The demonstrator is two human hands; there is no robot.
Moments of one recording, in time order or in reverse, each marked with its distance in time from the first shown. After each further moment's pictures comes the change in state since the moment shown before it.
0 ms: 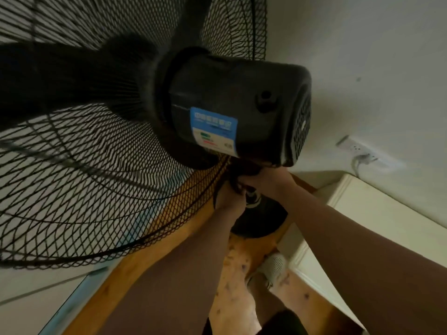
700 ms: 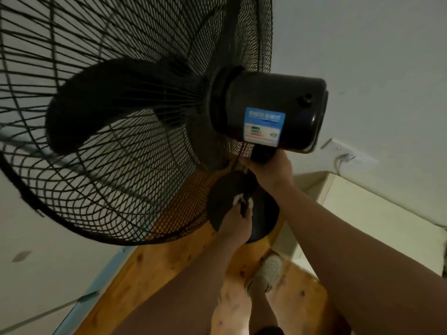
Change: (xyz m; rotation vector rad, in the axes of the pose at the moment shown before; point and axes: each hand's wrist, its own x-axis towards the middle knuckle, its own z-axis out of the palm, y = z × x) left_hand -0.058 -0.037 -0.067 0.132 -0.260 0.211; right_hand -0.027 -0.074 0.014 0.257 0.500 0.241
